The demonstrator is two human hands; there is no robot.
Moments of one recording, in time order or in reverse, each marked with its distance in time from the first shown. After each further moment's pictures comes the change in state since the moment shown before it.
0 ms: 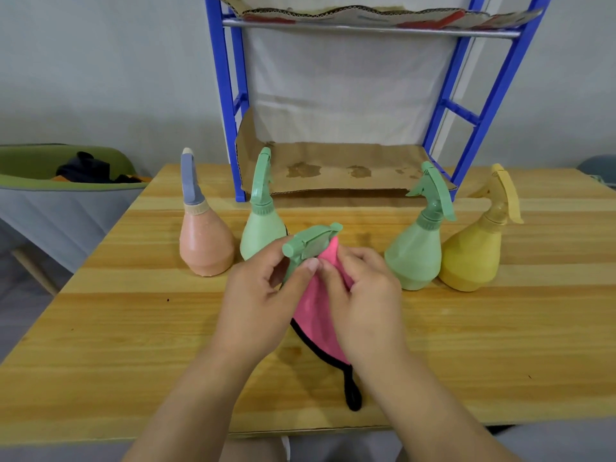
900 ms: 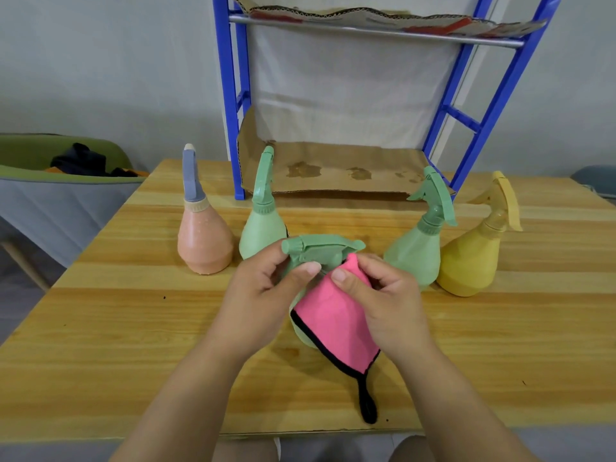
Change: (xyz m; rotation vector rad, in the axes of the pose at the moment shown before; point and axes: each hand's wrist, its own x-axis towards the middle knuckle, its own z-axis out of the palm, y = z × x) left_hand 0.009 -0.015 -0.003 -0.314 -0.171 0.011; right_hand 0.010 0.013 -0.028 0.632 -0.304 0.262
